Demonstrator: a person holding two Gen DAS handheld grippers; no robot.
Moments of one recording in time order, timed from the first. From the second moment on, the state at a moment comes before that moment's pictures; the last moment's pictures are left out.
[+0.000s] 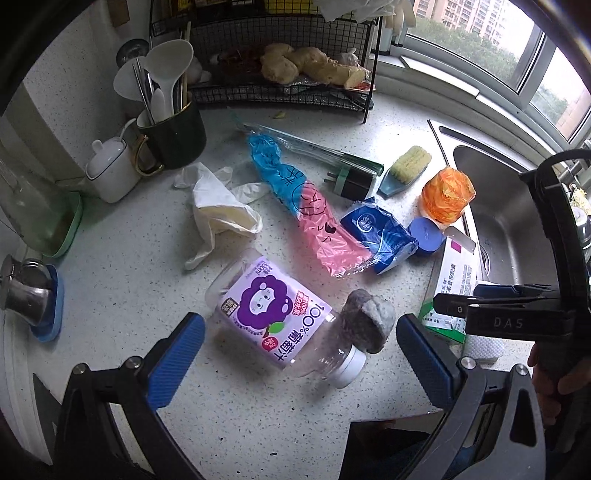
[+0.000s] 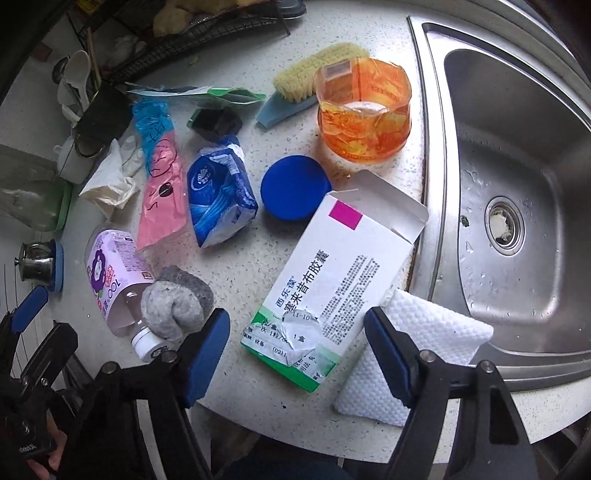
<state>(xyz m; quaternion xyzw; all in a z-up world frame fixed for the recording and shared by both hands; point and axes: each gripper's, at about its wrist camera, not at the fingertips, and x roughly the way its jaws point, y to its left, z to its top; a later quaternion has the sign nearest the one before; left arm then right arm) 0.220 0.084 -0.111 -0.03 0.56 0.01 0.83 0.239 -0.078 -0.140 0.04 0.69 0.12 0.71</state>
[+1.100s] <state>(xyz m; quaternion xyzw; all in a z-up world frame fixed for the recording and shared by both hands) 0.234 0.105 -0.124 -0.04 0.57 -0.02 0.82 0.281 -0.062 -0.123 0.02 0.70 0.04 0.71</state>
